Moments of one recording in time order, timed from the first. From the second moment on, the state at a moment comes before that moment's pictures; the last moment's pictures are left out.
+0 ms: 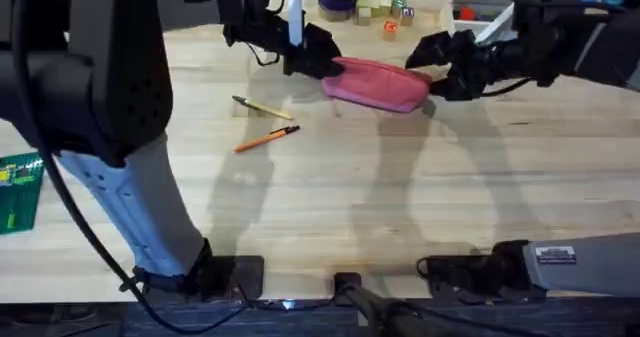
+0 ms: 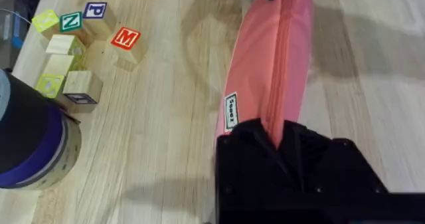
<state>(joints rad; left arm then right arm) -0.19 2.04 1.41 -0.53 0.99 1.18 -0.03 1.57 0.96 -0.40 -0.48 0.64</state>
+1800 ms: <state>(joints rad) -0.20 2.04 1.41 -0.53 1.00 1.18 -0.04 1.36 0.96 -0.45 -0.49 0.44</state>
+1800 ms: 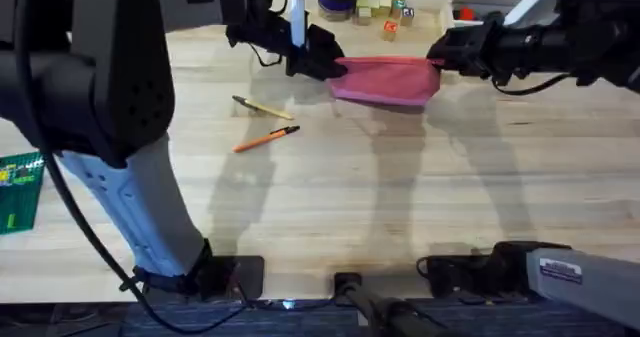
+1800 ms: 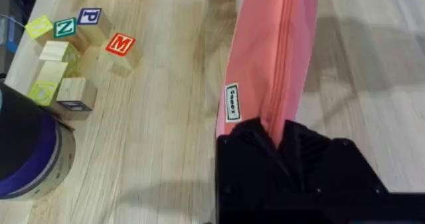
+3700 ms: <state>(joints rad) -0.19 2.04 1.41 -0.53 1.00 1.18 0.32 1.36 0.98 -0.59 0.17 0.28</state>
